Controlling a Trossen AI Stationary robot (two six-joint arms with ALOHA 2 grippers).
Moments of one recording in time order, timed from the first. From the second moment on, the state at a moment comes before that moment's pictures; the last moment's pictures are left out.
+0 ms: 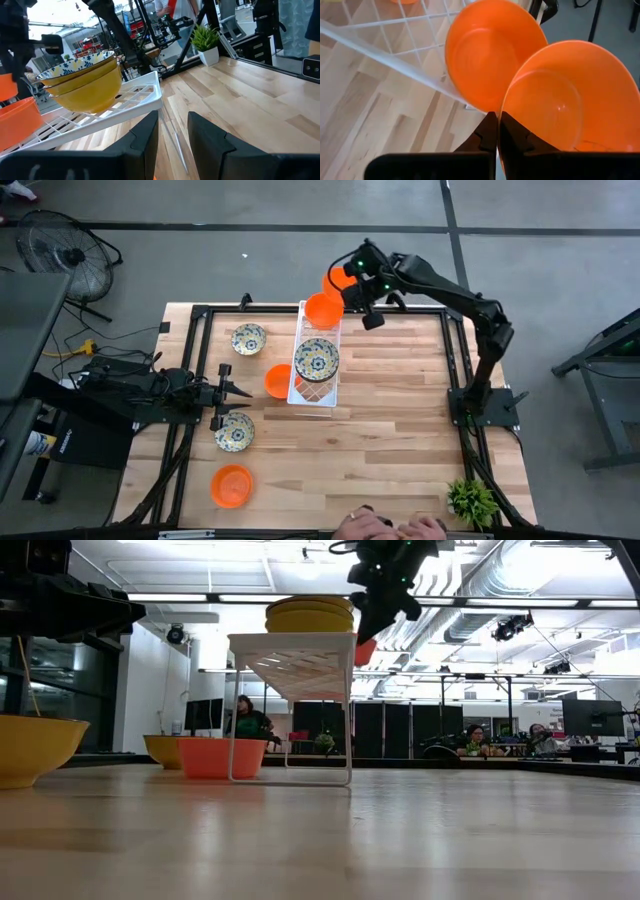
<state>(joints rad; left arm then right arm) -0.19 0.01 0.02 0.00 -0.06 0.36 -0.58 1.82 1.88 -1.01 -0.14 -0.99</state>
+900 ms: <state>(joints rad) -0.19 0.01 0.02 0.00 -0.06 0.36 -0.48 1.90 1.88 -0.92 -0.17 -1.14</state>
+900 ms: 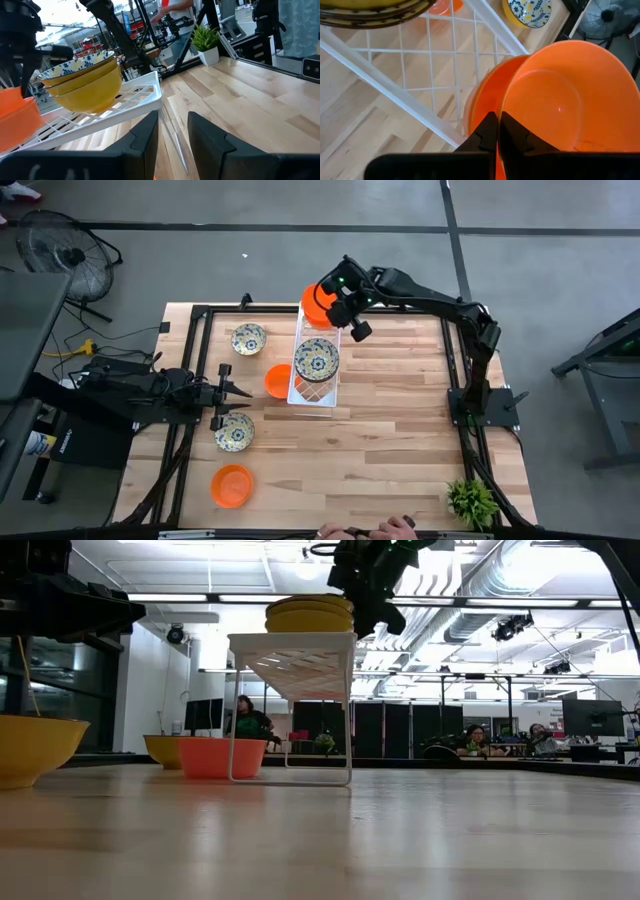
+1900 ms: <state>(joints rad) -0.19 0.01 0.02 0.00 -0.06 0.36 -0.48 1.88 1.88 -0.92 -0.17 -0.97</state>
